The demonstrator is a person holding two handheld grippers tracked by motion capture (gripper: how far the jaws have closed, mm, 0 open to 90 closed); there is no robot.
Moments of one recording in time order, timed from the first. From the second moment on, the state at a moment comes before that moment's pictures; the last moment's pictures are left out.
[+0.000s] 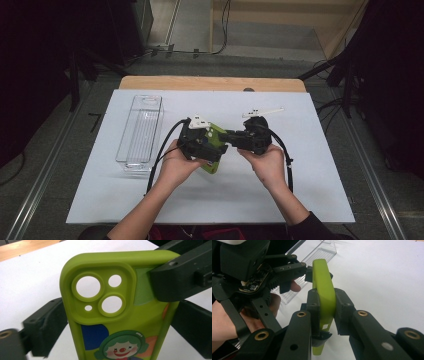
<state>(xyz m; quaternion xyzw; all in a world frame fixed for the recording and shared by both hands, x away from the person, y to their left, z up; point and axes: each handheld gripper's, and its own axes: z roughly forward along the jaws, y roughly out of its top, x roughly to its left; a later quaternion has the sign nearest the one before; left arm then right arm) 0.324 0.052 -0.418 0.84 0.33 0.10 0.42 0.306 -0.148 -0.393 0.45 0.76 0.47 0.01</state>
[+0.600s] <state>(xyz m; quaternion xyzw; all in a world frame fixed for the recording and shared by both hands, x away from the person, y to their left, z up) 0.321 0.053 -0.415 0.83 0.33 0.10 0.44 0.306 -0.147 -0.395 0.45 0.76 0.48 0.01</state>
